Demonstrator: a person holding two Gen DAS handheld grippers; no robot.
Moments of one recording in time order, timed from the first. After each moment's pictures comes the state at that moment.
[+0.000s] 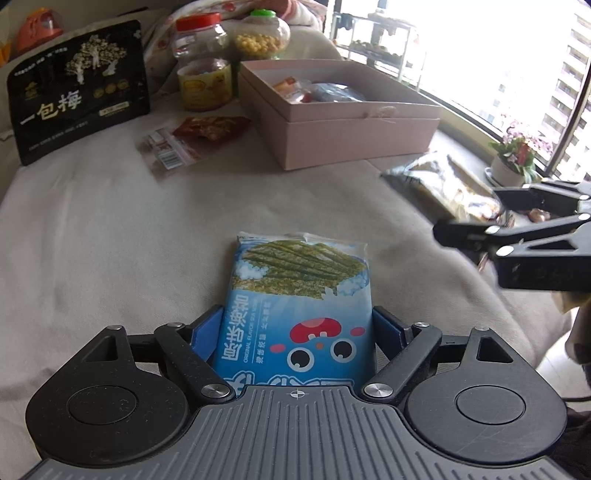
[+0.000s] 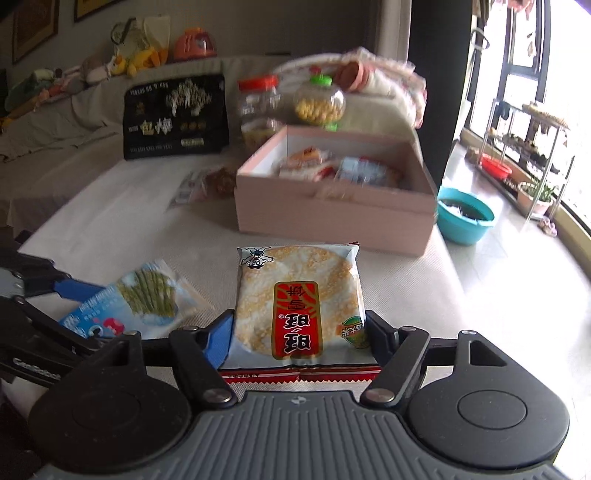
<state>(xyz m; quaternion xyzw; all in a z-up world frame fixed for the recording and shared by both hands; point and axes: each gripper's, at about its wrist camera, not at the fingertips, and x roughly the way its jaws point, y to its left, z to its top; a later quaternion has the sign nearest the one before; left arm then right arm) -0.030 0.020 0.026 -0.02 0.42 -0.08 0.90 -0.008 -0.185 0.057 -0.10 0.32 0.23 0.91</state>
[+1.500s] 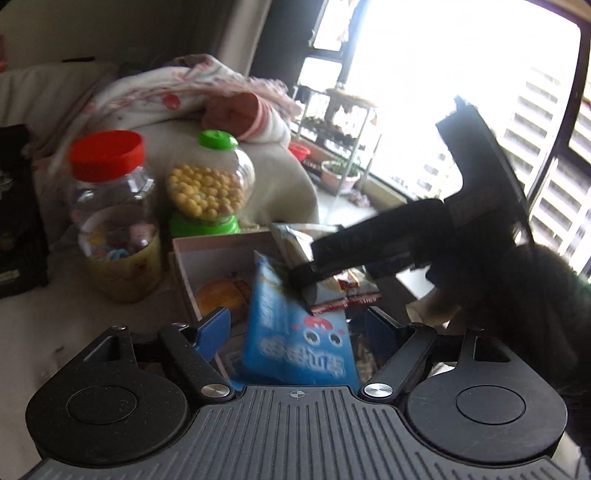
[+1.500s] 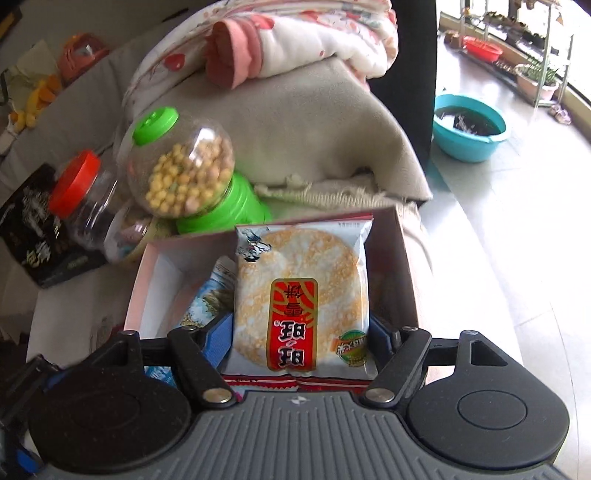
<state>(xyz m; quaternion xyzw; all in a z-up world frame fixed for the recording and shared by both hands) 0.179 0.038 0.089 -0.11 0.30 -0.17 0.93 0.302 -0.148 0.071 0.03 0.50 0.19 0.84</state>
